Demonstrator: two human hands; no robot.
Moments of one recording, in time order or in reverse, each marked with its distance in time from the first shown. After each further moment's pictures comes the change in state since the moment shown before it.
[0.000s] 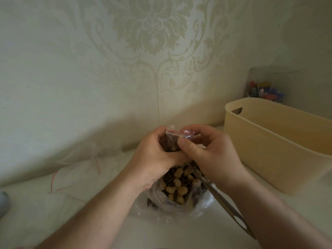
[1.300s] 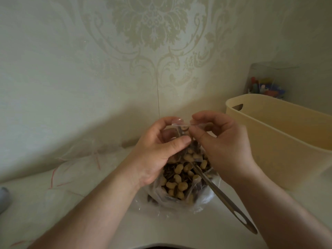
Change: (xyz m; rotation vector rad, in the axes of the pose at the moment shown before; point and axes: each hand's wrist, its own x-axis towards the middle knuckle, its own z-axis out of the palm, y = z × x) left_hand 0.001 0.001 -0.003 -0.364 -0.121 -0.114; right_hand 0.003 -0.010 -0.005 0.008 0.176 -0.105
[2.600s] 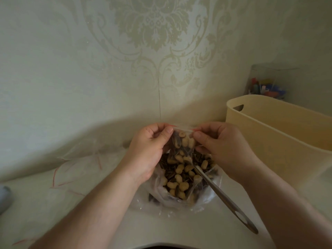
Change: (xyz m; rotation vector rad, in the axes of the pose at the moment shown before) left_hand 0.011 -0.010 -0.009 0.159 0.344 0.024; right_hand 0.011 0.015 -0.012 -0.015 -0.172 0.297
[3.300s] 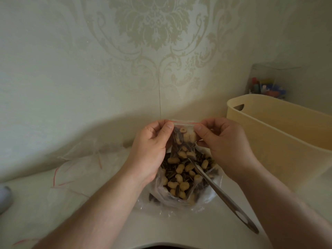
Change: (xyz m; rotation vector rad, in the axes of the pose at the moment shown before) left_hand -0.005 0.000 0.006 -0.024 -0.016 0.102; right_hand 0.000 -0.002 0.005 -0.005 0.149 -0.089
